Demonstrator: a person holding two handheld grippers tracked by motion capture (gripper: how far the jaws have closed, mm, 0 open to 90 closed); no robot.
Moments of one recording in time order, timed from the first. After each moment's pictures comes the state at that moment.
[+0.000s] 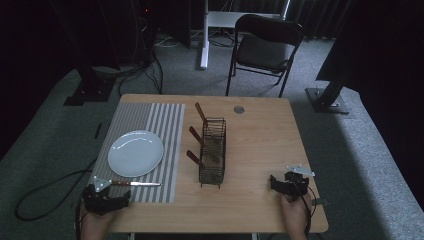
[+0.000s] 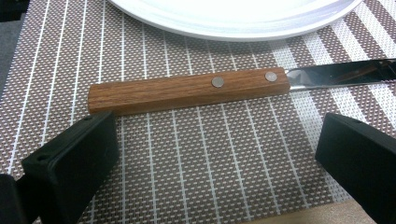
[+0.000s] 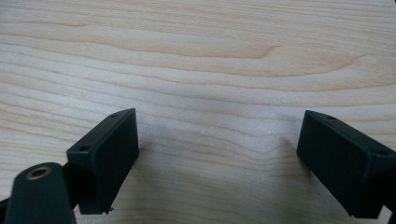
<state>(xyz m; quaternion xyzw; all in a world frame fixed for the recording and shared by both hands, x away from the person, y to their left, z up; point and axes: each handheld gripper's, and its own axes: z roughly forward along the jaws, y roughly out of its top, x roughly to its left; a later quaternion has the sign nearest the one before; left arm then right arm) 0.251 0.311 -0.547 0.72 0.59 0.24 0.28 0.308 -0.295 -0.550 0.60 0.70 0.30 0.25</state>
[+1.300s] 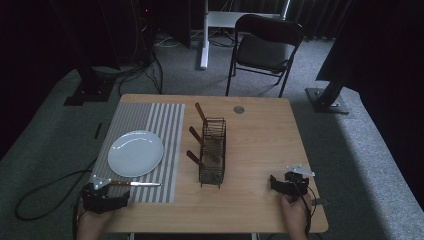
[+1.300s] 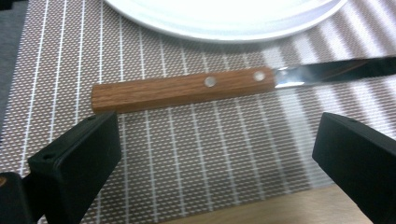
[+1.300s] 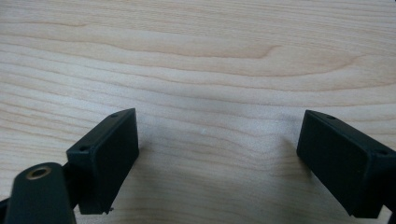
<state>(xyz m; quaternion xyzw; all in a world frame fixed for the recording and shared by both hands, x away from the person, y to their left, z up) 0.250 0.309 -0.531 0.73 0.59 0.21 0.28 0.308 -0.295 -0.550 0.60 0.69 0.30 0.25</state>
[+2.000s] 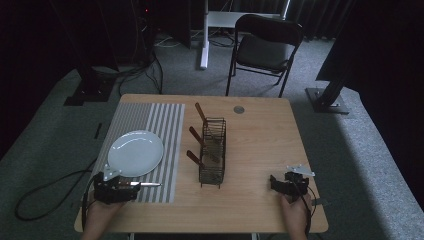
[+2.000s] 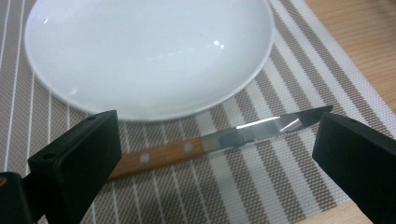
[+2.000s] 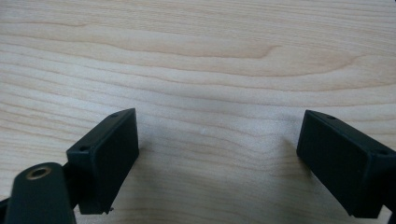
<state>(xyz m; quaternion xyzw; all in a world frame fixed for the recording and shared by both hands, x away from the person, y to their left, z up) 0.271 0.278 -0.504 0.75 0.54 0.21 0.31 0.308 -0.295 -0.550 0.60 0.69 0.30 0.25</state>
